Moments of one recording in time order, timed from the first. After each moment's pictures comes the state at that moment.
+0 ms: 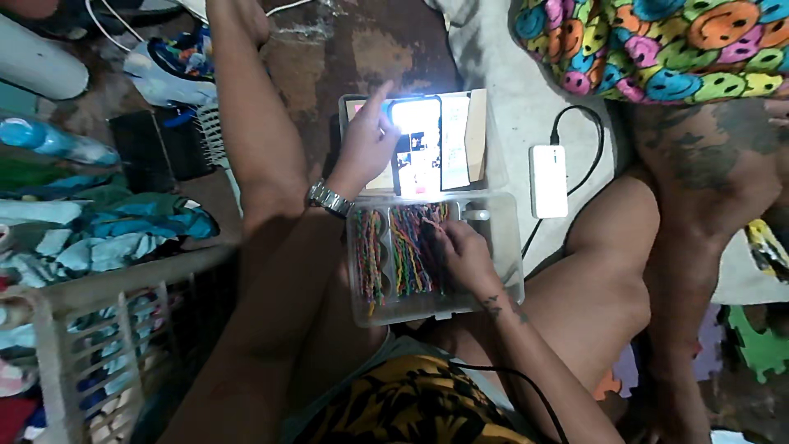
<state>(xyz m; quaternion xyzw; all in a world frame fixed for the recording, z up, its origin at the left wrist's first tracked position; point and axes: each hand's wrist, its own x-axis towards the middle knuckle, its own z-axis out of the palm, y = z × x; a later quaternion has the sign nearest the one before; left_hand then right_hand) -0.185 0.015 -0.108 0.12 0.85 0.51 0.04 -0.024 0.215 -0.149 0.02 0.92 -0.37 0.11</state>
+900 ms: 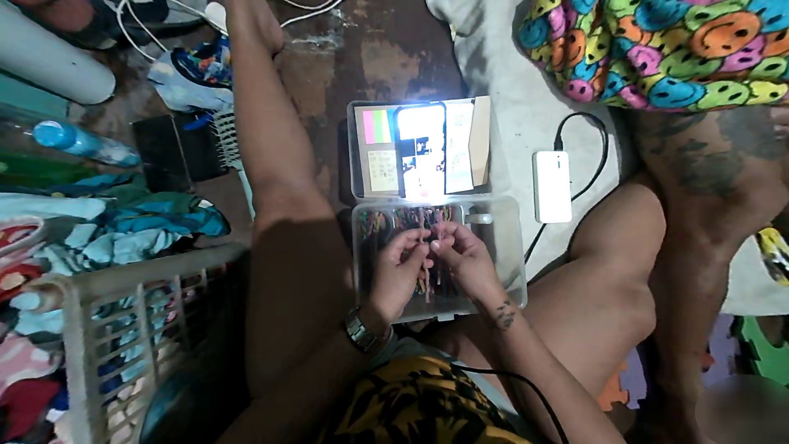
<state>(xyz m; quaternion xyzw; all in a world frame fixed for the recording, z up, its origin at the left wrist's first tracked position) -0.012 0.051 -0.119 -0.15 0.63 0.73 0.21 -0.015 0.200 -0.139 0.11 0.68 -0.71 0.11</state>
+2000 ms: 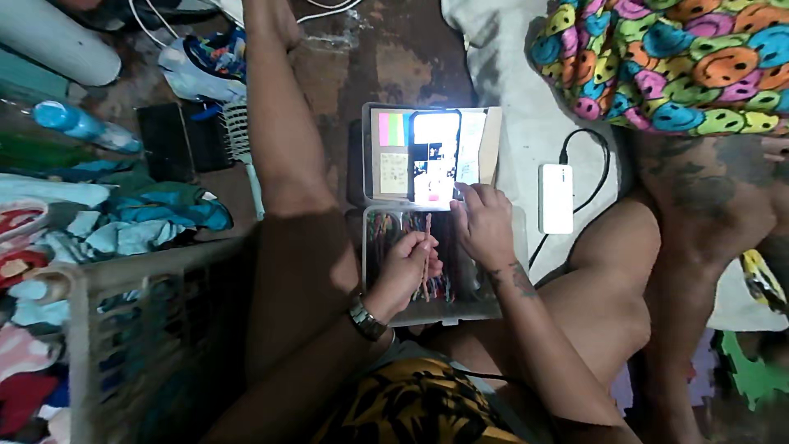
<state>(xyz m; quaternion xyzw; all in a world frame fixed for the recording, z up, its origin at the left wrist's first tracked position) -0.026 0.046 -0.121 -0.17 0.55 0.76 0.29 -0.078 0.222 -0.147 -0.09 0.98 -0.16 -0.09</state>
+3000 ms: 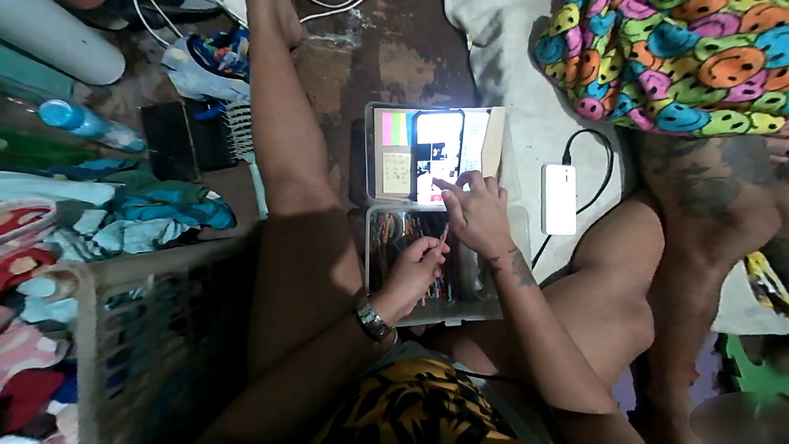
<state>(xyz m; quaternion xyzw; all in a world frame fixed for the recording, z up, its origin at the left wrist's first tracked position) -0.024 0.048 -0.125 -0.12 0.60 0.72 0.33 -0.098 0.209 -0.132 -0.12 0.98 -0.17 -0.01</state>
